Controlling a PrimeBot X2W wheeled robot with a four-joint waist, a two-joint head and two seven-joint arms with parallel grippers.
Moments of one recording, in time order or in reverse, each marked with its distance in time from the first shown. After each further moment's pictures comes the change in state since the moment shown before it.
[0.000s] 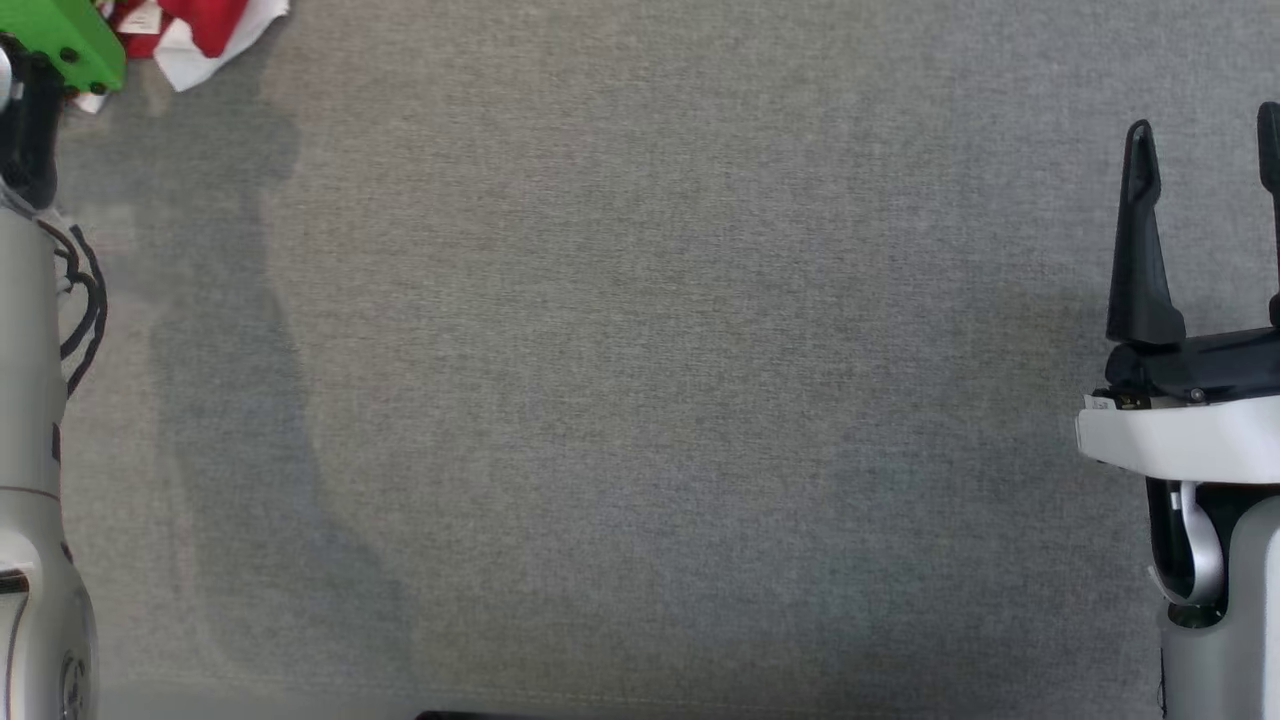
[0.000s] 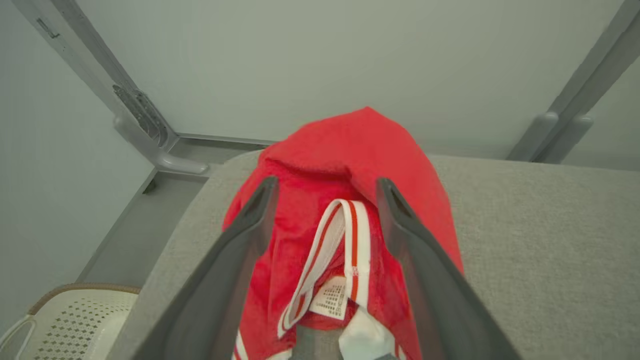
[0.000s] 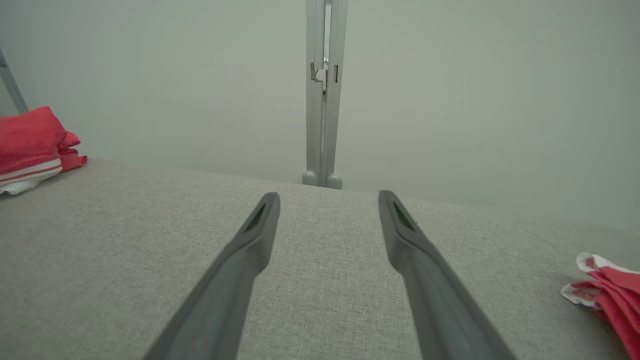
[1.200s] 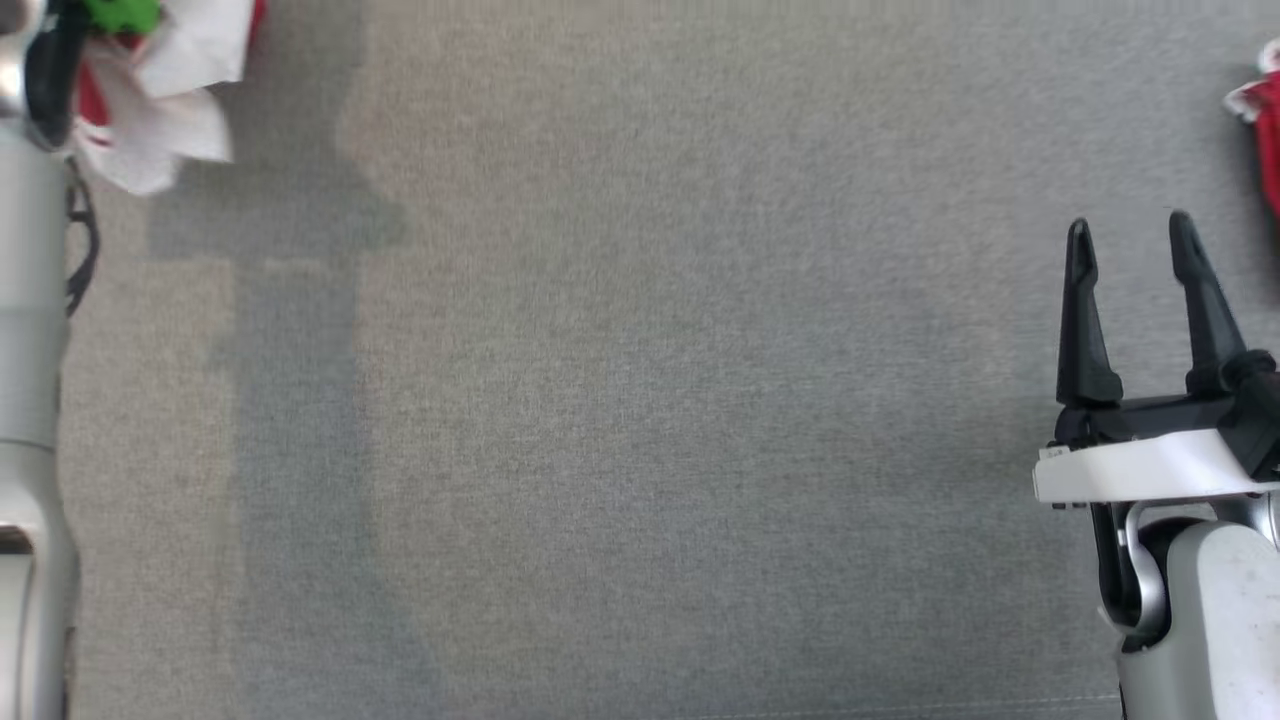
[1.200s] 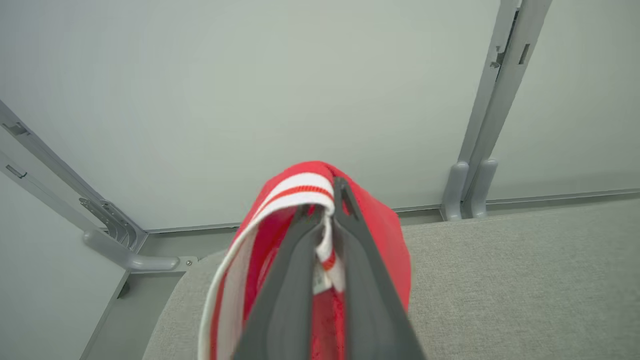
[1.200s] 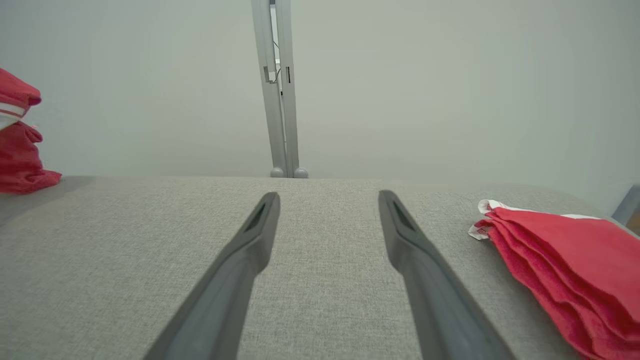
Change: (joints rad) left arm -0.107 0.003 -0.175 0.025 0.017 -0.025 0.008; right arm 0.037 0.012 -0.006 0.260 0.099 0.000 -0.124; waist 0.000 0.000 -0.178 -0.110
